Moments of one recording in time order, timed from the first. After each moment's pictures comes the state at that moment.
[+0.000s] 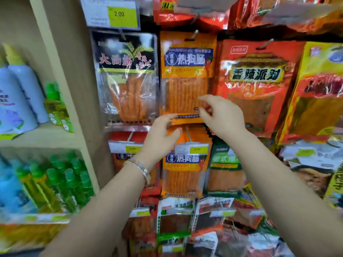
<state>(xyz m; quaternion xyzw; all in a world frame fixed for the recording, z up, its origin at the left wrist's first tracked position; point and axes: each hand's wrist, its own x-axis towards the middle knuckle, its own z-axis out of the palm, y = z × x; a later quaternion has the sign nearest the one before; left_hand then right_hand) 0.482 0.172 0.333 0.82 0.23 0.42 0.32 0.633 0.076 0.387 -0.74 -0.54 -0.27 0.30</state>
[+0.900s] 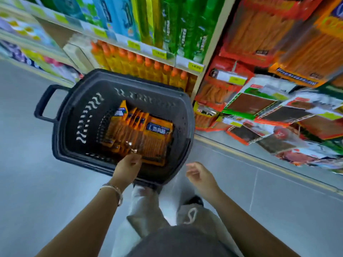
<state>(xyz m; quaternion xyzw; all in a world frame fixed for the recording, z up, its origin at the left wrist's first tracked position) 0.049 0.002 -0.029 0.51 0.72 0.08 0.47 0.291 -0.082 -0.012 -0.73 -0.40 0.52 0.18</state>
